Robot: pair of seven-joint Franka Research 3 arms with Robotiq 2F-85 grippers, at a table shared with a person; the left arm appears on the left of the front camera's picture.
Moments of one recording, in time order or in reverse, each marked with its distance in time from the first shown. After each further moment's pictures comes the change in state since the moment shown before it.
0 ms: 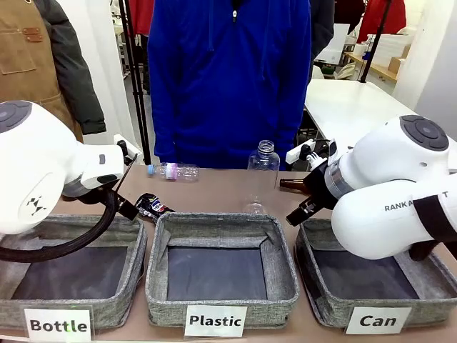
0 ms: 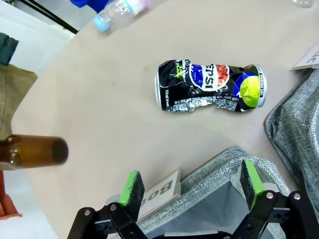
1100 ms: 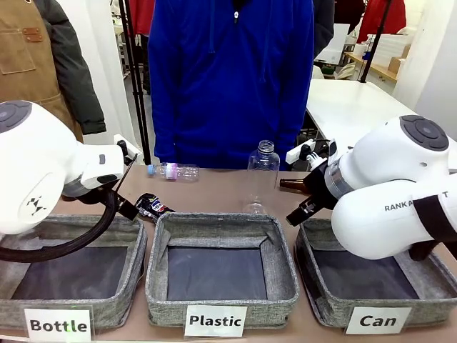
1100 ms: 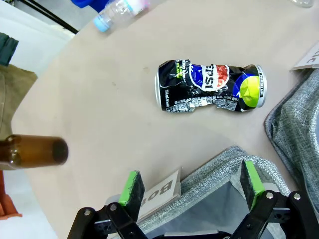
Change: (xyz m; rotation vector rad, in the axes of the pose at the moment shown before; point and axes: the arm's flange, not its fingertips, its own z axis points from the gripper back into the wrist) left arm 0.000 0.000 0.000 0.000 0.000 0.000; right arm 0.000 0.000 0.000 0.000 0.000 0.000
